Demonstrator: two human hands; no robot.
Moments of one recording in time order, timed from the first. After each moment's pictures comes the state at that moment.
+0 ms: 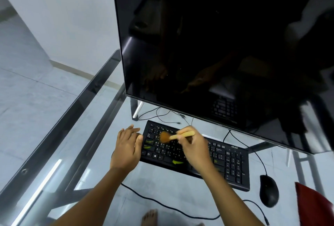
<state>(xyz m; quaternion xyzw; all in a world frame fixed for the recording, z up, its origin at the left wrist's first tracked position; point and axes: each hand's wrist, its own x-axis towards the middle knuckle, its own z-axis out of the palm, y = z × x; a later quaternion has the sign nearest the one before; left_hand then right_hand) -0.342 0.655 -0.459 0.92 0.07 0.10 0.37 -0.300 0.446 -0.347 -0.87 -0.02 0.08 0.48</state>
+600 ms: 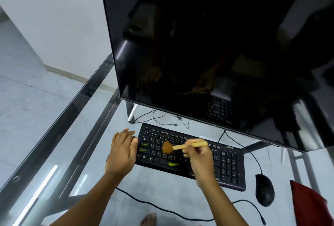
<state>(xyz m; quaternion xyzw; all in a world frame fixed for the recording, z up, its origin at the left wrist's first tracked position) -0.341 0.652 -0.456 0.92 0.07 0.11 0.36 -0.323 0.424 -0.357 -0.76 0.16 0.09 0.62</state>
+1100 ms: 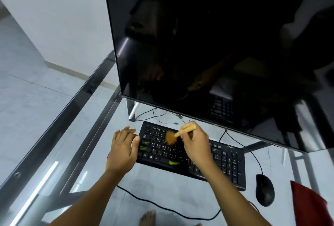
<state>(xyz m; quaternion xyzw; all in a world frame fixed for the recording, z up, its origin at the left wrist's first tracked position) -0.341 0.653 -0.455 0.93 0.07 0.10 0.36 -0.287 0.437 -0.346 -0.89 -0.02 0.06 0.45</state>
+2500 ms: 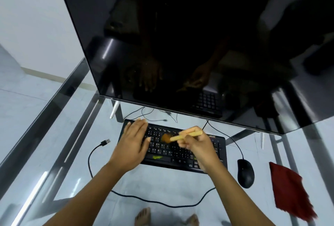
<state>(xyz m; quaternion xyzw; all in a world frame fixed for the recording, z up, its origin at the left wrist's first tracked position) -0.323 0.593 -0.414 0.95 -0.12 0.07 0.29 -0.311 0.363 -0.345 -0.88 0.04 0.08 0.47</state>
